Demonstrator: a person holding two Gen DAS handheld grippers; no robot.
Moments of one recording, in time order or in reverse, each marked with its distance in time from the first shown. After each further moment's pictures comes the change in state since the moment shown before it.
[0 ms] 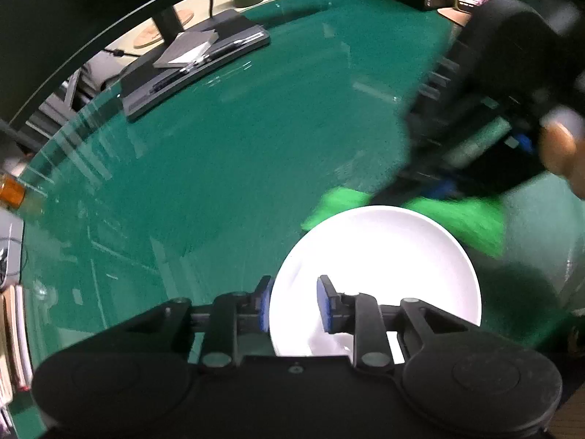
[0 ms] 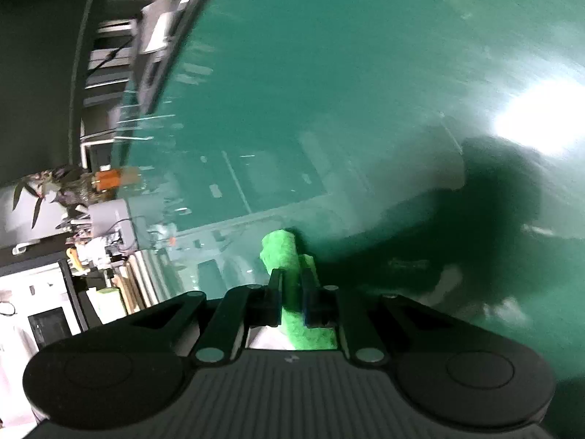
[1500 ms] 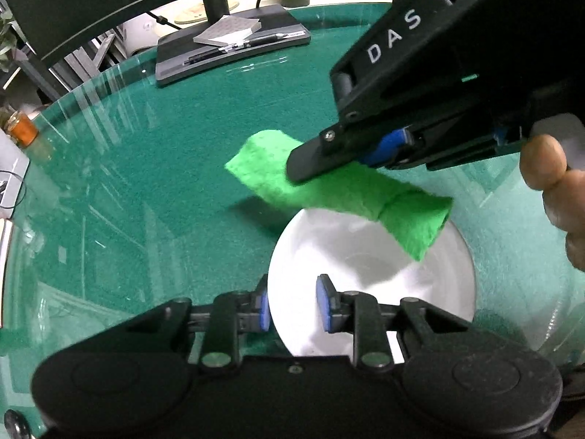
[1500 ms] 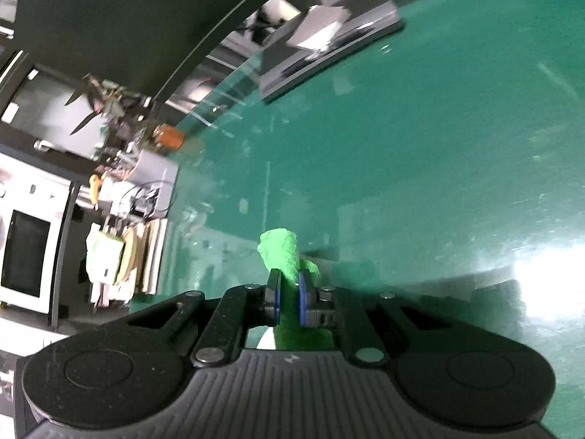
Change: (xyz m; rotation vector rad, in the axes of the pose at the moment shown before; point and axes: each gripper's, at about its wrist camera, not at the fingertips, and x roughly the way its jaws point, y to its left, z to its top) left arm 0.123 0.156 0.053 -0.215 -0.030 -0.026; right arm 0.001 0.066 -0.034 -0.460 -0.170 0.005
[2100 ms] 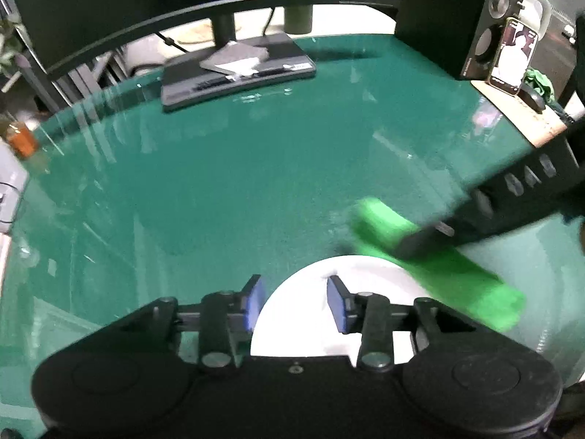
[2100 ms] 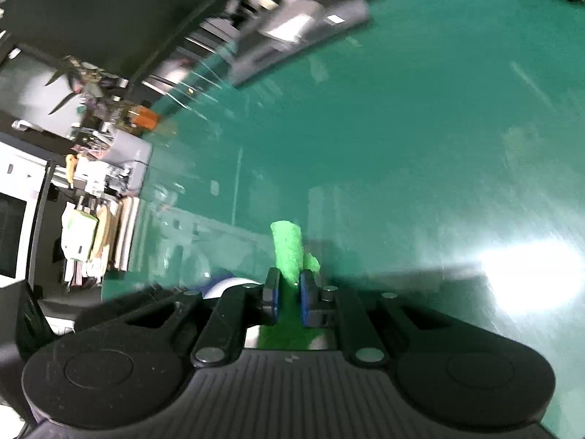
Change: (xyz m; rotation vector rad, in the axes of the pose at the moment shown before) left arm -0.018 0.014 0.001 -0.030 -0.078 -0.025; right arm -0.027 -0.031 -0.006 0.056 0.135 -0.103
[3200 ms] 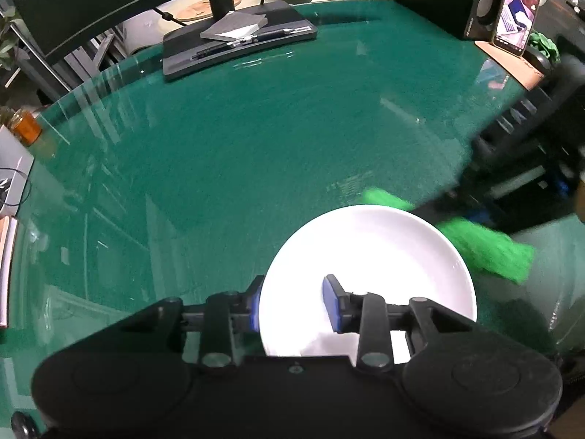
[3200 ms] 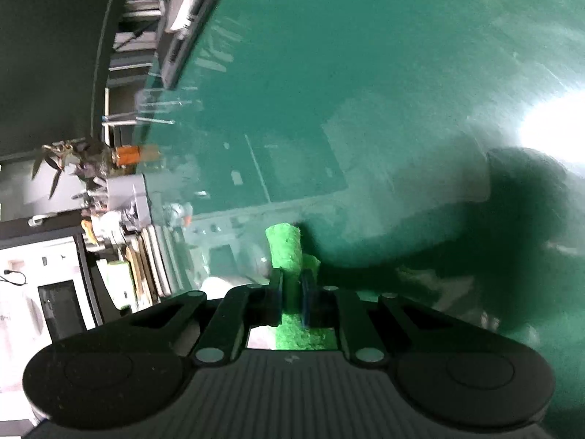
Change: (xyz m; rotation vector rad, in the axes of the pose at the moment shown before) left arm 0.045 0.015 0.009 0.048 0.088 0.031; right arm 0.028 -0.044 -0.002 0.348 0.057 0.209
